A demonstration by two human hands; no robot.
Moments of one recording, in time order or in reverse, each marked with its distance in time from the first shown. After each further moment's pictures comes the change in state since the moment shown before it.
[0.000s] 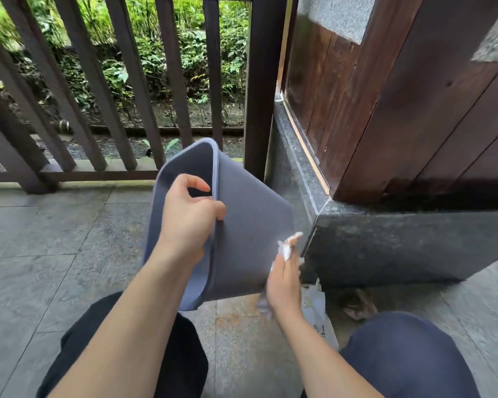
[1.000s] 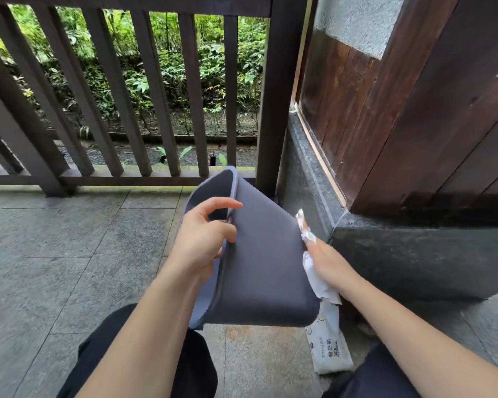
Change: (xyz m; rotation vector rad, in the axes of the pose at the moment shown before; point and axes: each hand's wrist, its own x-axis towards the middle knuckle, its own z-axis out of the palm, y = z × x) left_hand 0.007 -0.019 -0.018 -0.007 -0.131 -0.095; right_hand 0.075 -0.029 -0.069 -0.302 -0.389 -0.038
